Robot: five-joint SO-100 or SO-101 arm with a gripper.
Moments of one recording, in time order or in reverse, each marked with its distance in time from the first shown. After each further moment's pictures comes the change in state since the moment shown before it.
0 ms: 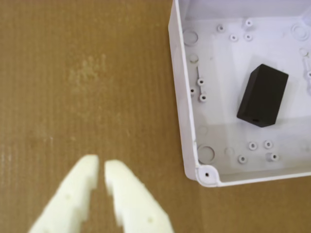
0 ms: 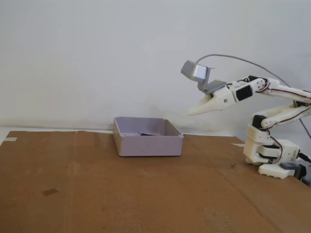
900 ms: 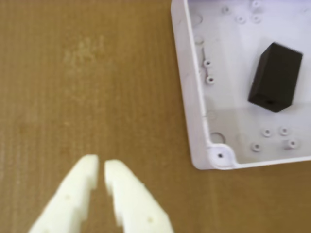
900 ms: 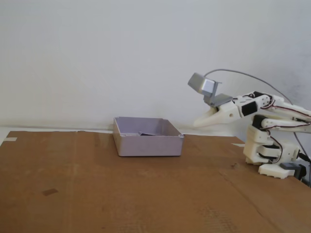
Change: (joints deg) arm -1.0 22.6 19.6 0.0 0.0
